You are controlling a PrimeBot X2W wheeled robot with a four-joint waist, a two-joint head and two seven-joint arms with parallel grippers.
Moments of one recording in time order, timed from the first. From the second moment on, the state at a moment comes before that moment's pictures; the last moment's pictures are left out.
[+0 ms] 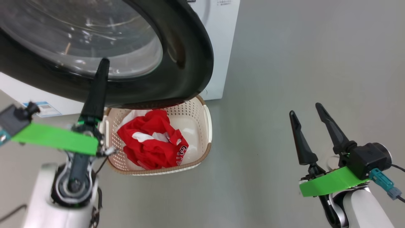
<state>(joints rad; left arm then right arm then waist) -0.50 0.13 -0.09 0.14 -1.33 -0.11 0.01 -0.17 -0.05 0.06 0.11 0.20 0.13 -0.26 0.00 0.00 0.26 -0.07</state>
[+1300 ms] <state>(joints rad) 0.07 0.19 -0.04 -0.03 -0.36 -0.01 -0.25 0.00 -0.05 0.02 0.10 0.17 0.13 -0.26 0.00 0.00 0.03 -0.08</state>
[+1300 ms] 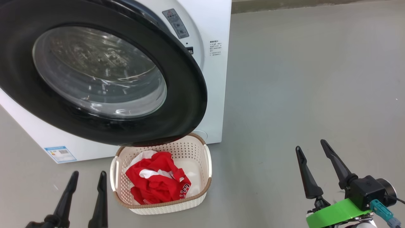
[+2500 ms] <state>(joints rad) 0.06 0.10 -0.03 -0.03 -0.26 -0.10 -0.25 -0.13 -0.05 0.09 0.21 0.15 0.13 -0.25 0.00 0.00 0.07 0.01</state>
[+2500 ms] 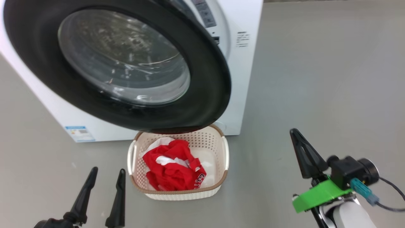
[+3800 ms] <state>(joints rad) -0.05 0.06 -0.11 -0.04 -0.29 -0.11 -0.25 -0.61 -0.09 0.05 0.56 -0.04 0.13 -0.25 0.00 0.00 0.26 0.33</state>
